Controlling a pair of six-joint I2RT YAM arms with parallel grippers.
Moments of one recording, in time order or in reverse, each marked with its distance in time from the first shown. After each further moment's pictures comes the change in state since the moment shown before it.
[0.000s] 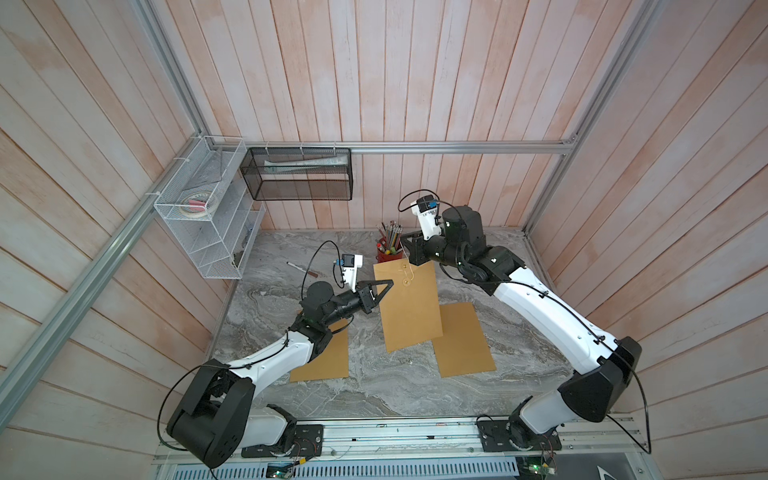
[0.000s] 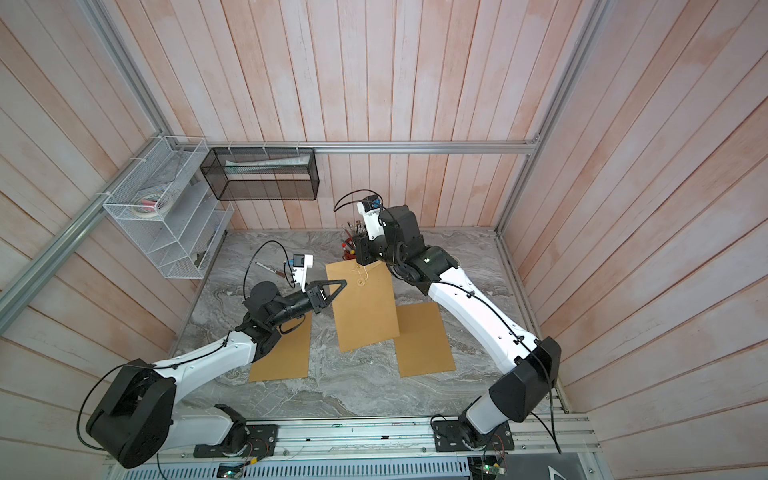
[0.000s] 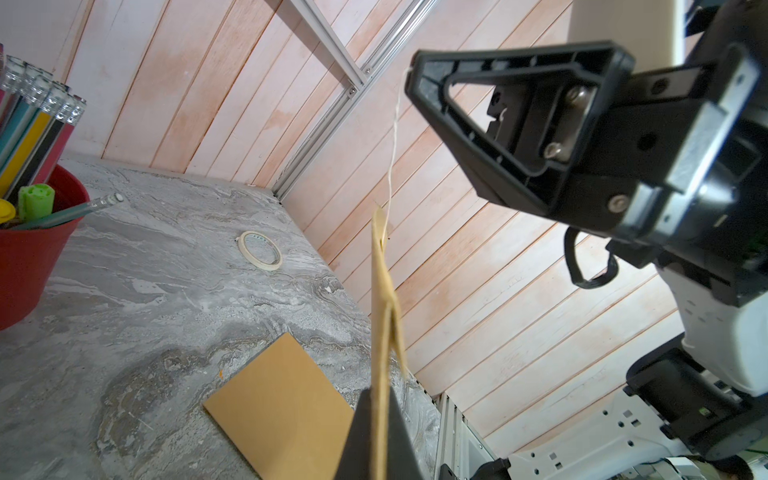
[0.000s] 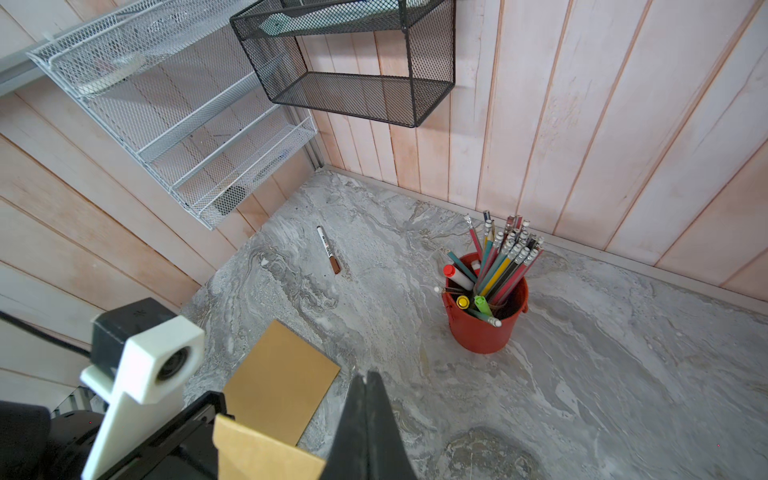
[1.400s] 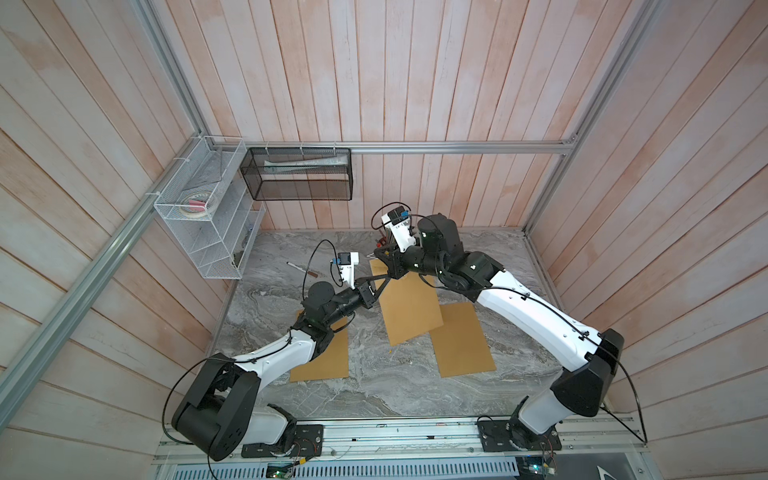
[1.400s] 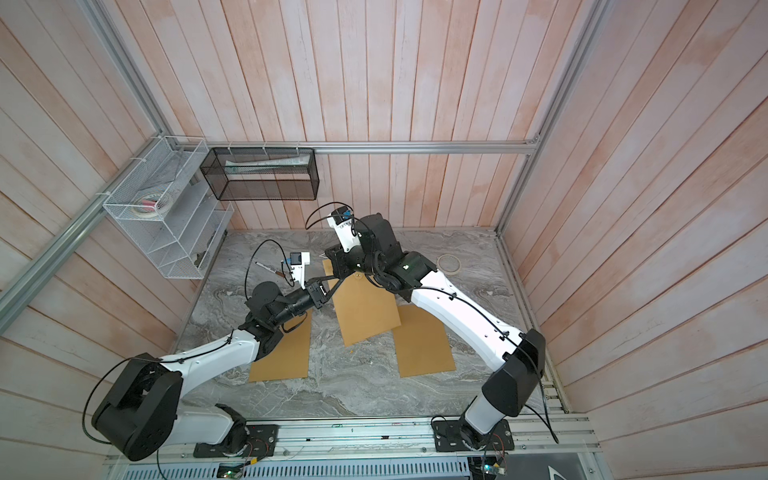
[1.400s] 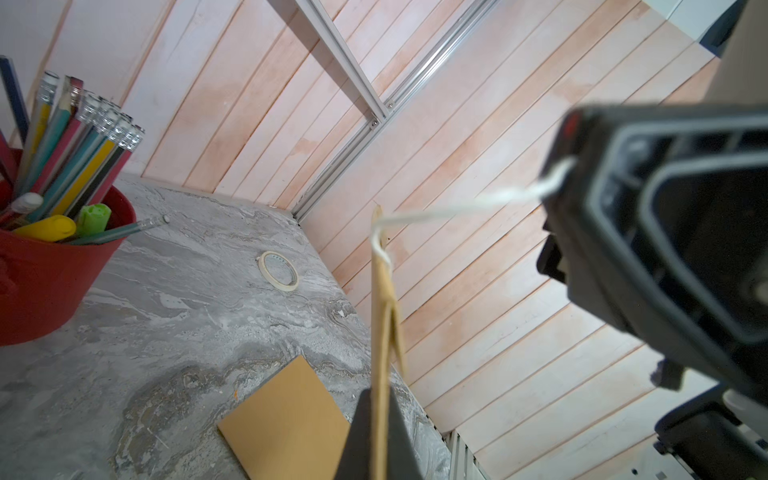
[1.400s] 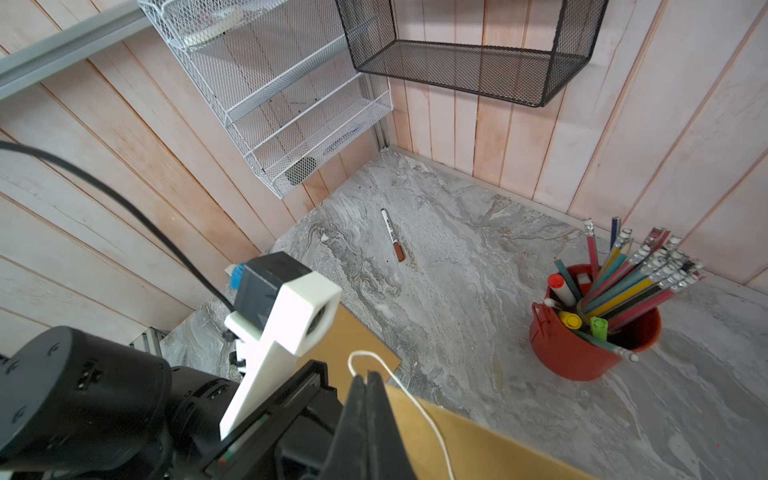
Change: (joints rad) left arm 0.008 0.032 0.000 0.056 -0.105 -0.045; right arm 0.127 0.026 -0.010 0.025 -0.044 0.000
